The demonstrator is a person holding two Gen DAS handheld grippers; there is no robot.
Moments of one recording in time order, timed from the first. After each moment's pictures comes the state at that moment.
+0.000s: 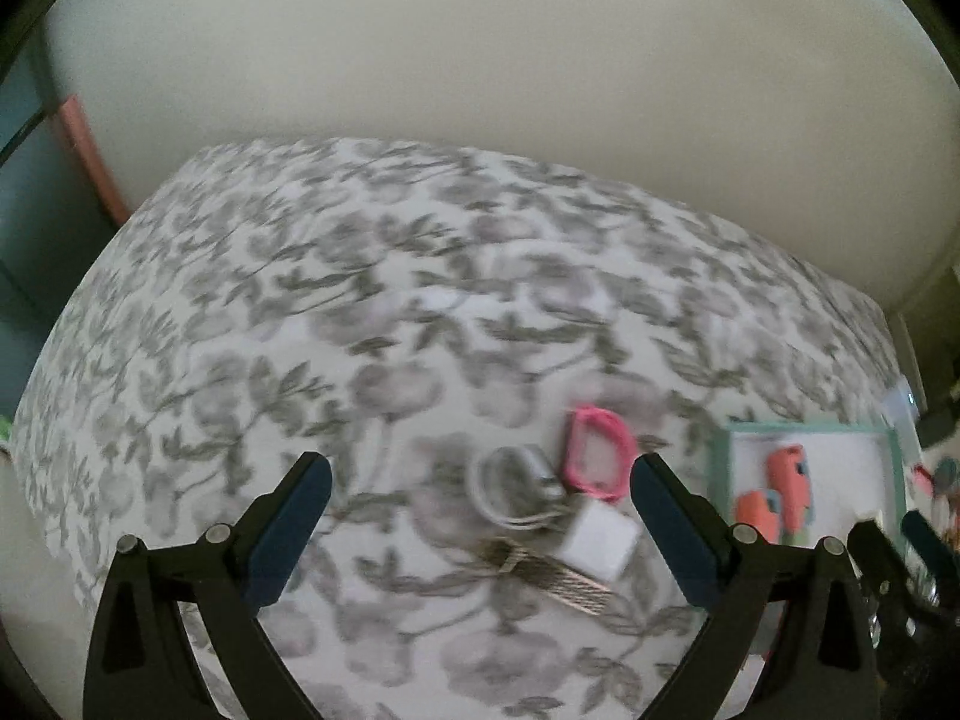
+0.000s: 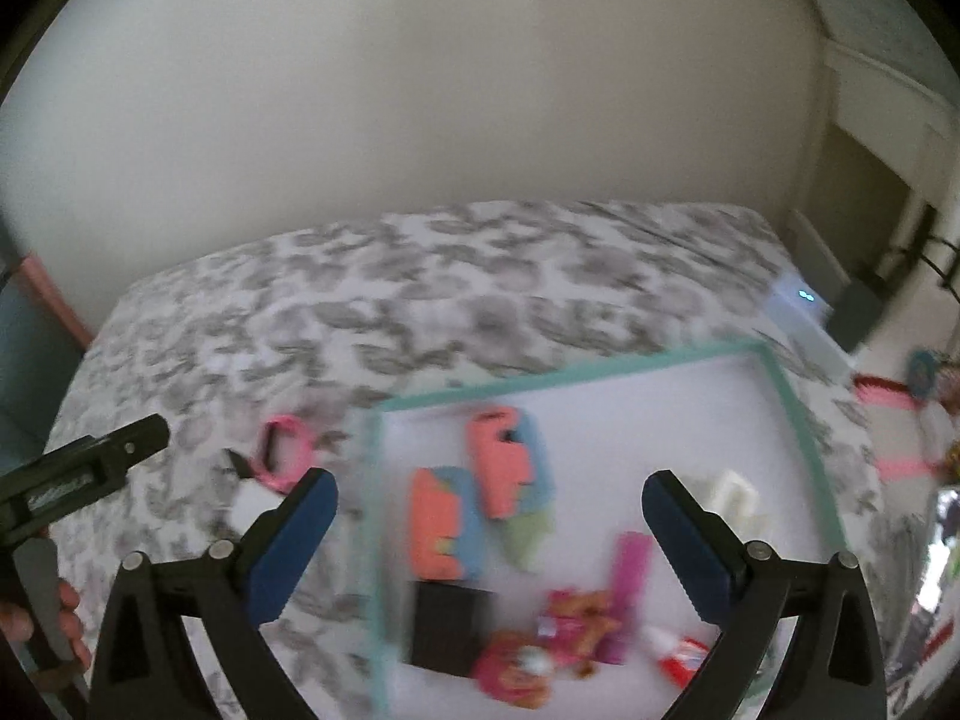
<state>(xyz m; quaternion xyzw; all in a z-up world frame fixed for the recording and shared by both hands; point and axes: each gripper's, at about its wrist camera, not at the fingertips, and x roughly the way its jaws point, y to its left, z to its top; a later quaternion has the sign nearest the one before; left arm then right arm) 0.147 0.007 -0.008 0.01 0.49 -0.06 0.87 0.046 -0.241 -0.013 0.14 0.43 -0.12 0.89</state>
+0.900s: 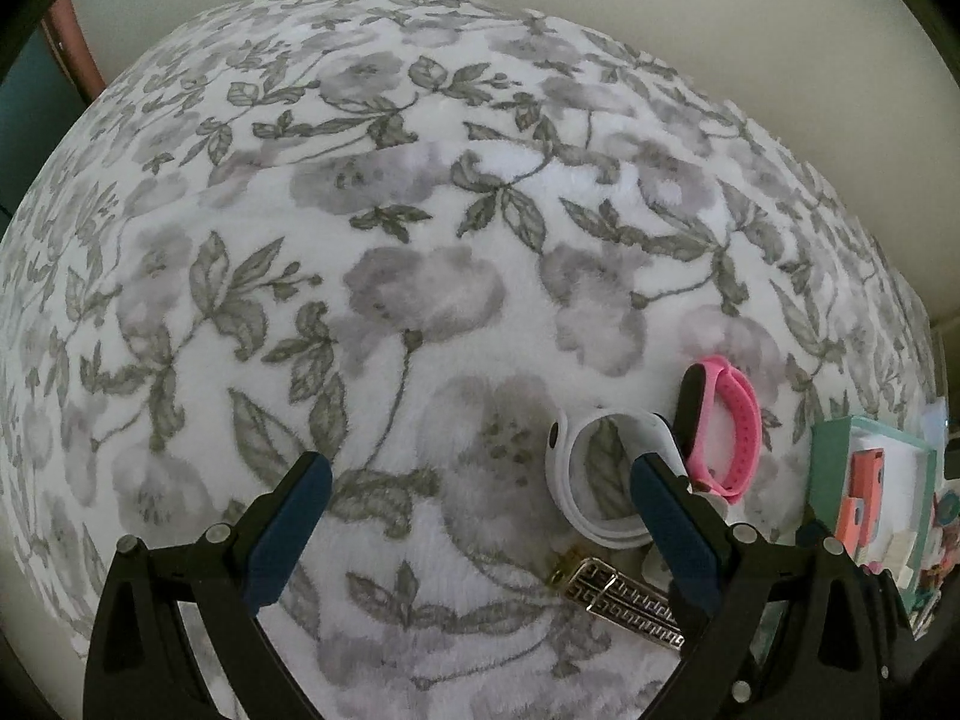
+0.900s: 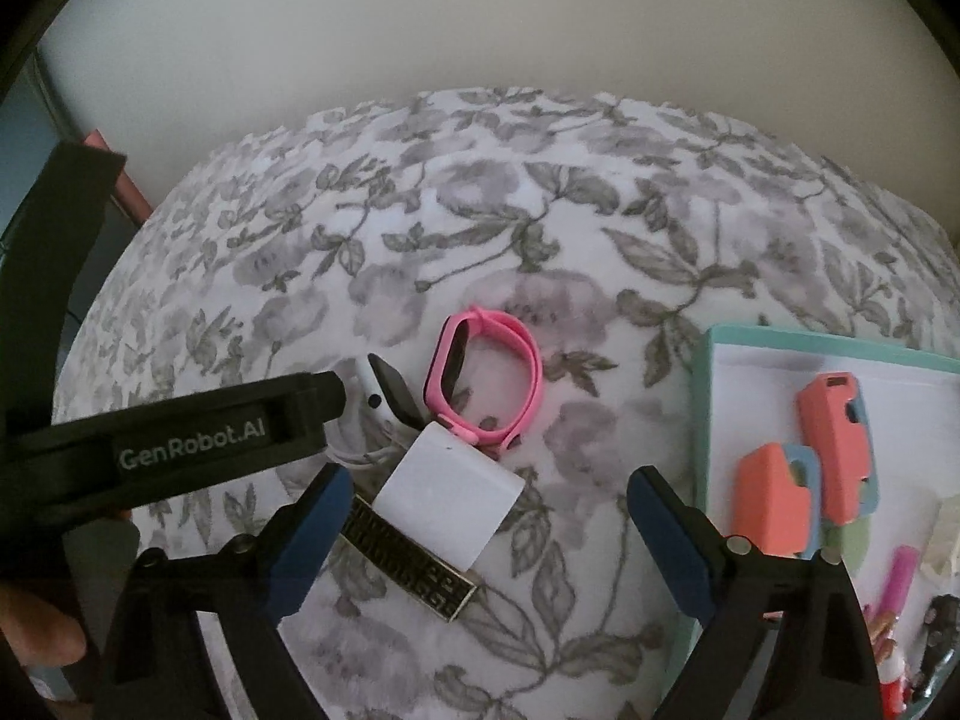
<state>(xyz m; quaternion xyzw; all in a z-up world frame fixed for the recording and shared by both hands) 0.193 0.033 -0.103 -0.03 0.60 -0.05 0.80 0.128 -0.120 -0.093 0.11 0.51 -0.01 0.85</state>
